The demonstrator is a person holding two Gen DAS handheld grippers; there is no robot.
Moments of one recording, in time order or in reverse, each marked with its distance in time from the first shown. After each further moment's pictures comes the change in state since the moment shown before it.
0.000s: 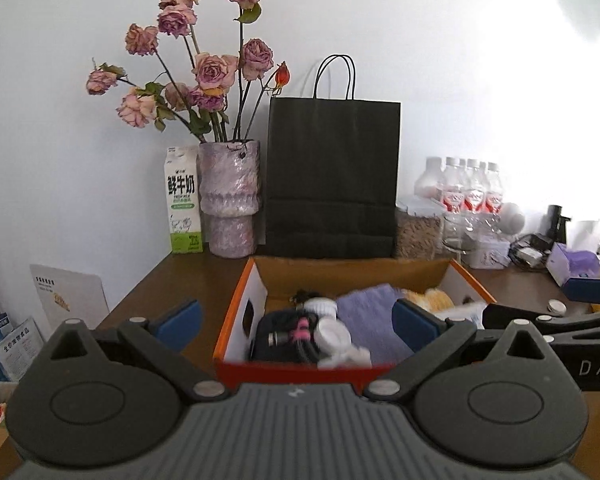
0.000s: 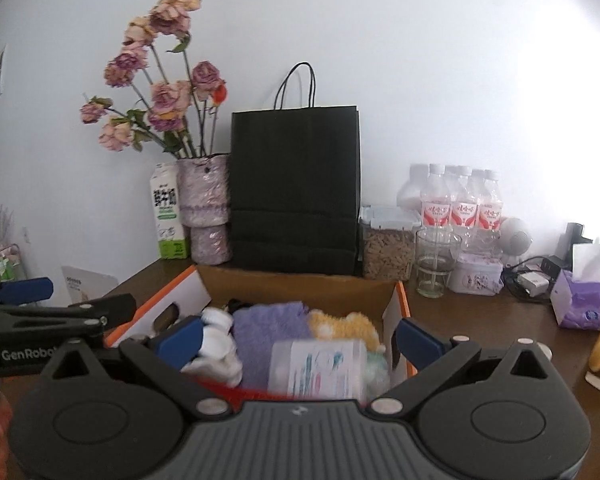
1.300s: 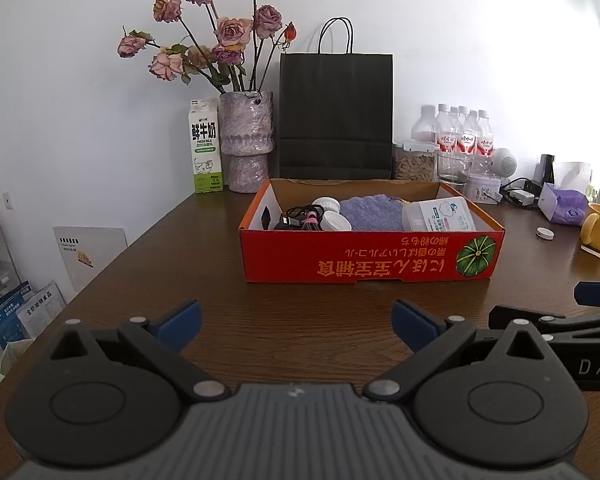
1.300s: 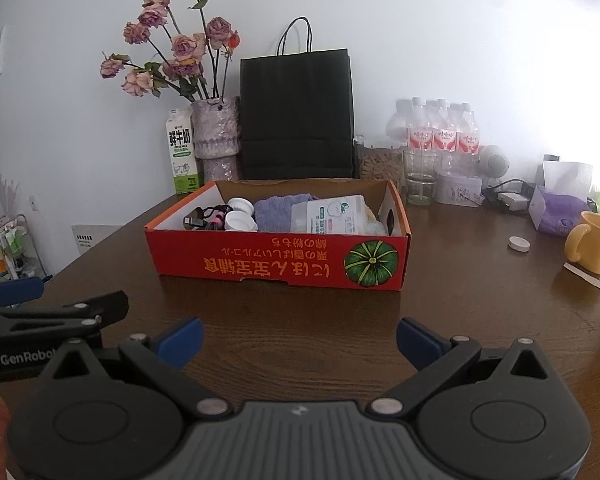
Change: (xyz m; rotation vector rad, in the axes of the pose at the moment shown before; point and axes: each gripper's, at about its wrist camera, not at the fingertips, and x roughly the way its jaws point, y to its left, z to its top) left arm -0.075 -0.006 -0.084 0.017 0.084 0.041; right arm -0.079 0.024 -0.095 0.045 0.113 -0.017
